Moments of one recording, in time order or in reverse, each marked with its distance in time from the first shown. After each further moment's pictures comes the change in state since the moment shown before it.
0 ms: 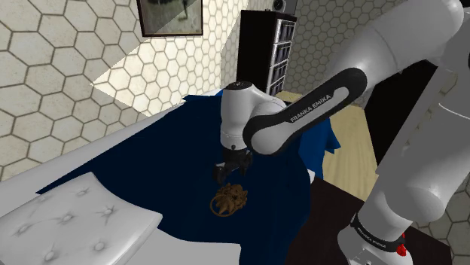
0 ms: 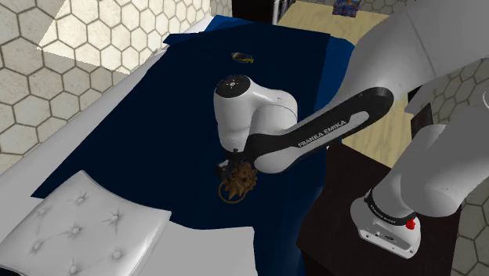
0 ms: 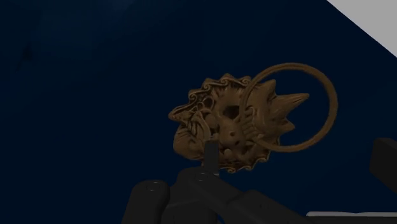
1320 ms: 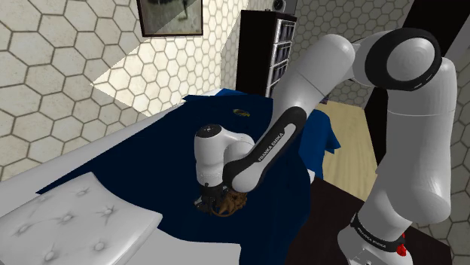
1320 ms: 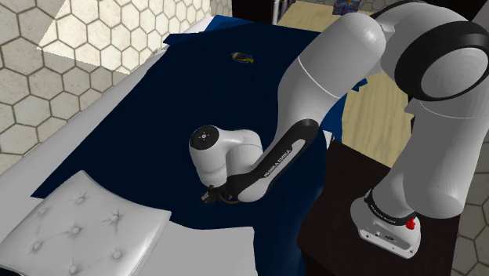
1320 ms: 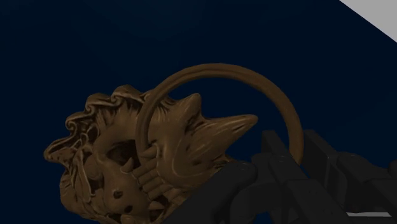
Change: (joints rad) arm 0.099 0.440 -0.030 0.176 -0.282 0.191 0.322
